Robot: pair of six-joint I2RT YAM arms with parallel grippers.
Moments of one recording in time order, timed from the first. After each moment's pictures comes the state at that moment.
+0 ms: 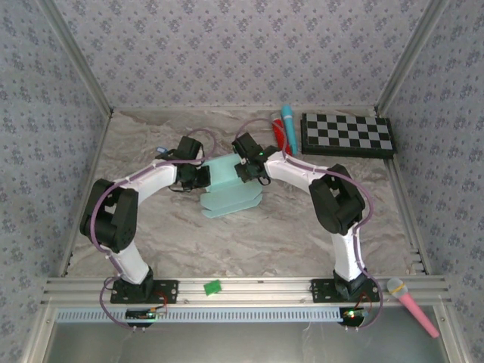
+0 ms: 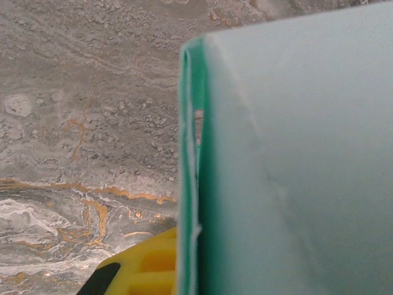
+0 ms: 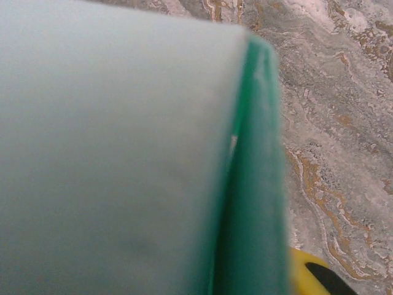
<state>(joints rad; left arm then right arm) -0.41 1.71 1.12 -0.52 0.15 -0.48 0.68 2.02 1.52 -0.54 0.17 0.17</state>
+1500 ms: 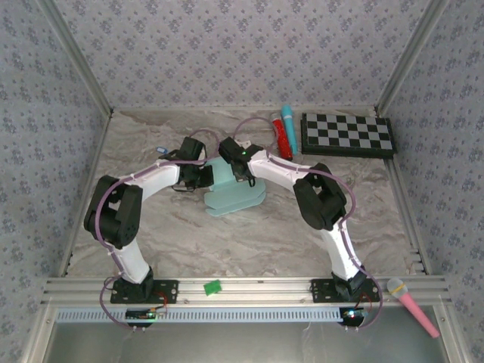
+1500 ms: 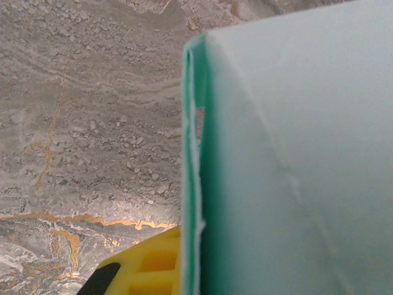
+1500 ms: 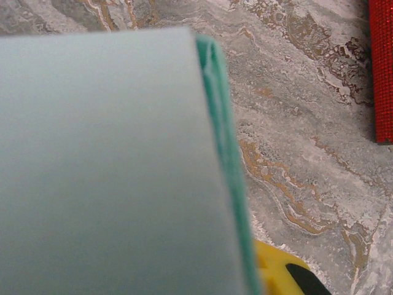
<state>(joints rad) -0.41 1.75 1.12 -0.46 0.17 -0.48 0.75 2.18 1.73 -0.78 0.49 0.48</state>
